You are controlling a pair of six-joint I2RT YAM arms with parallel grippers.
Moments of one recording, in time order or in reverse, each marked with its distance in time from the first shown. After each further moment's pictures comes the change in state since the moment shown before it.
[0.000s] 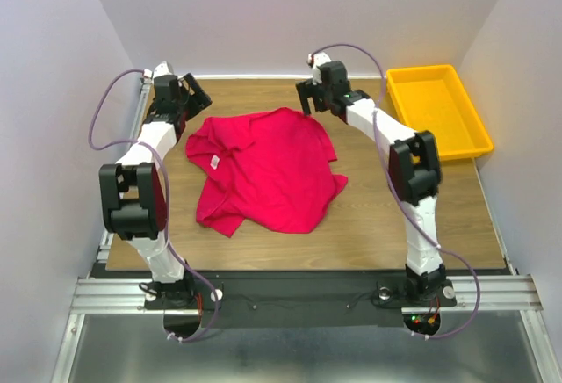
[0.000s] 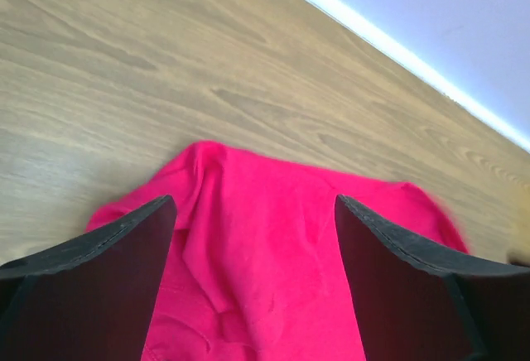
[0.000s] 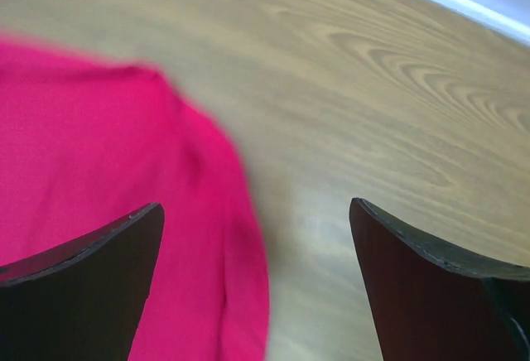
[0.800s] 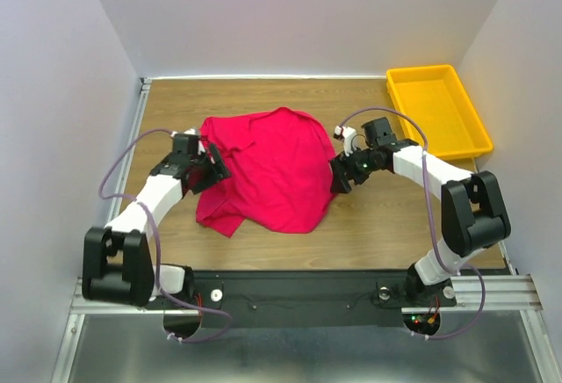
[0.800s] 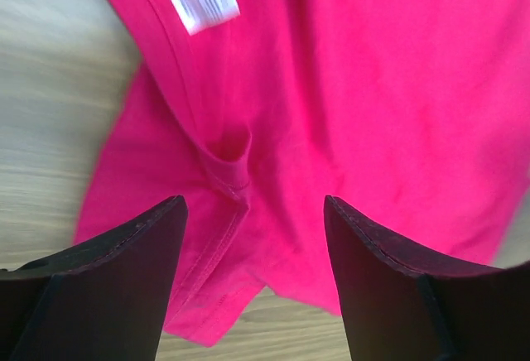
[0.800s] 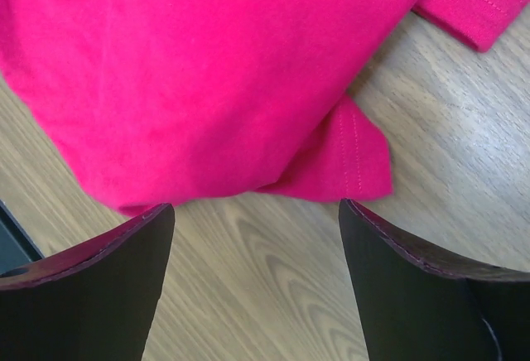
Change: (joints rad) left arm -0.146 -0.493 -0.515 -0.364 0.094 -0.023; right arm -0.132 -0.661 -0.950 -0.211 -0.687 -0.228
